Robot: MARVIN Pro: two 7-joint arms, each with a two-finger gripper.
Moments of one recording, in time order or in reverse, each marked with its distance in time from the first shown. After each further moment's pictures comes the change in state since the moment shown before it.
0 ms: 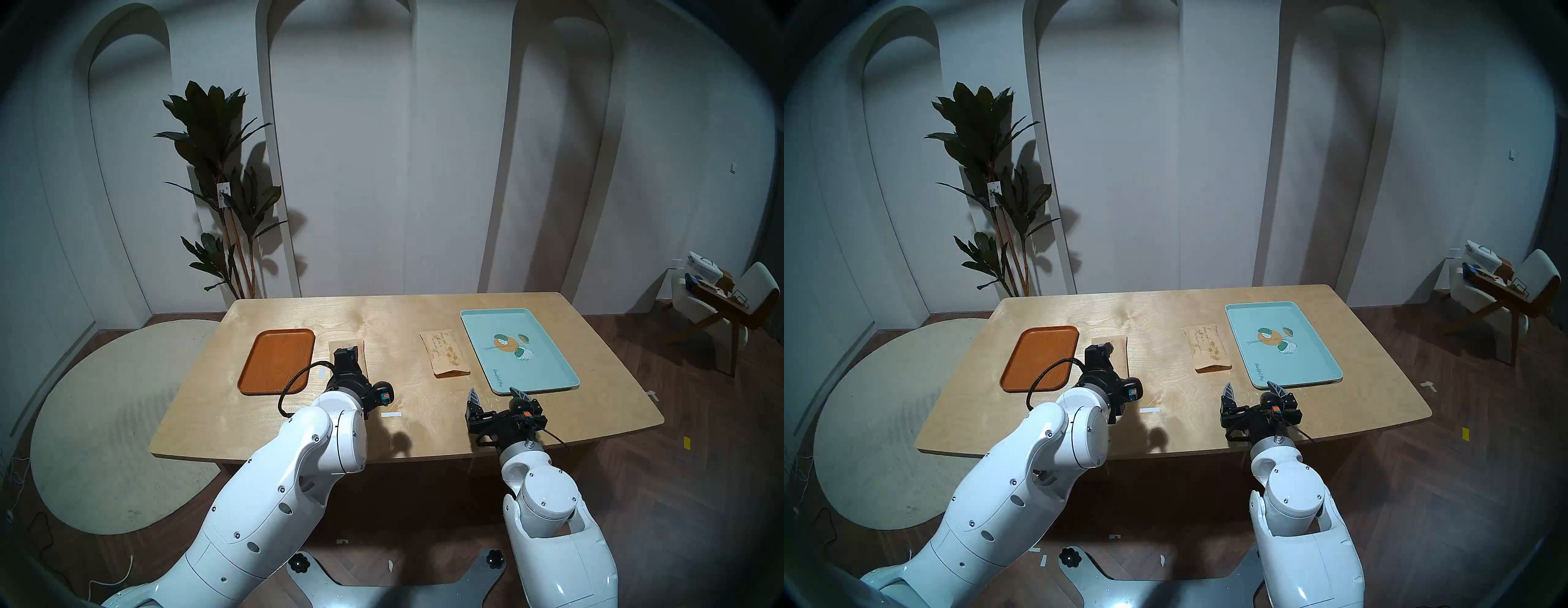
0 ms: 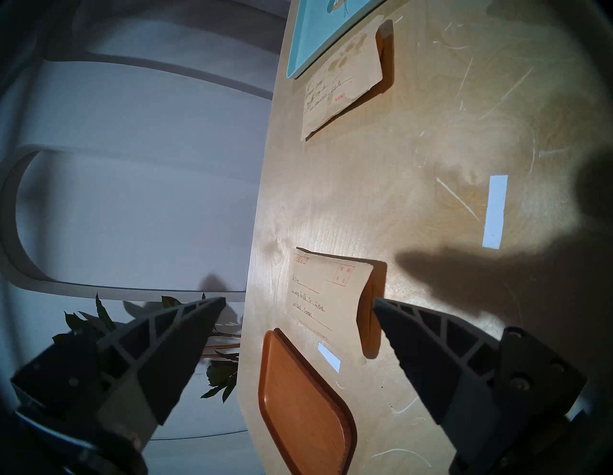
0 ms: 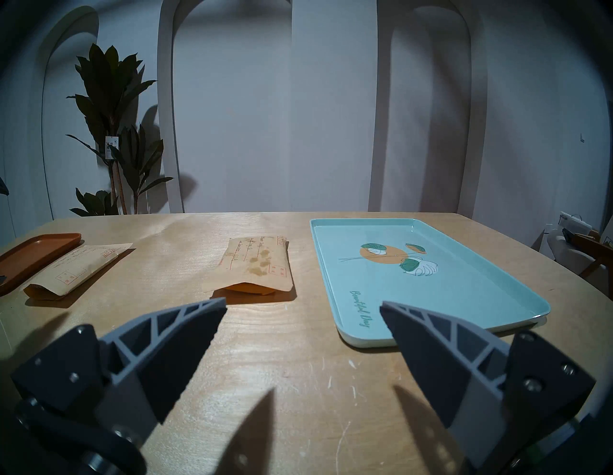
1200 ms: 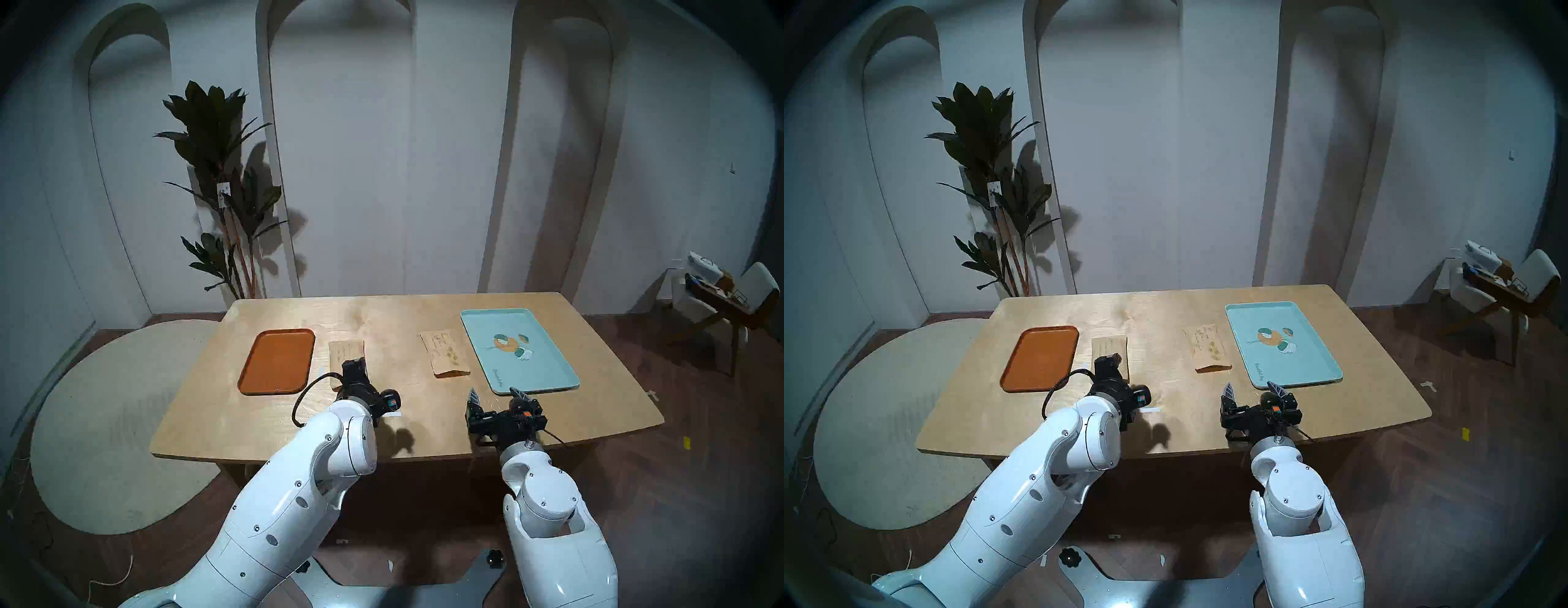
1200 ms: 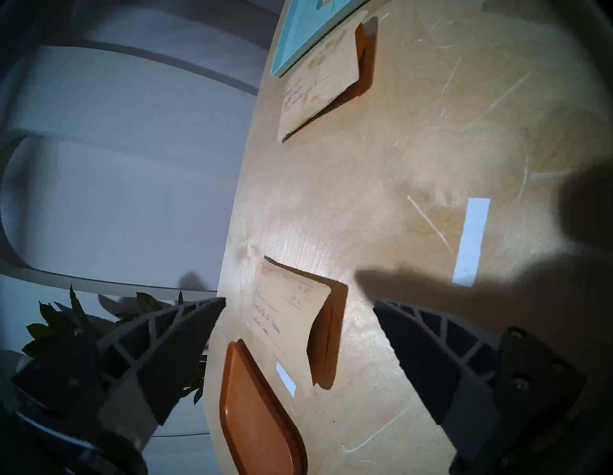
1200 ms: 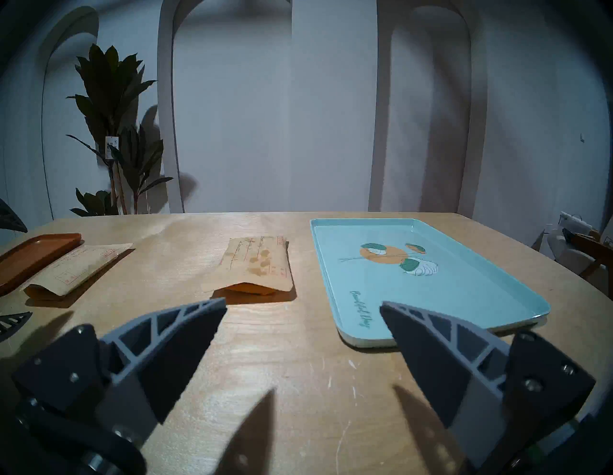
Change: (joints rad) left arm -0.012 -0.052 -0.007 0.114 -0.065 -0.039 0.090; right arm 0.000 0.000 0.000 0.000 0.000 0.000 0.000
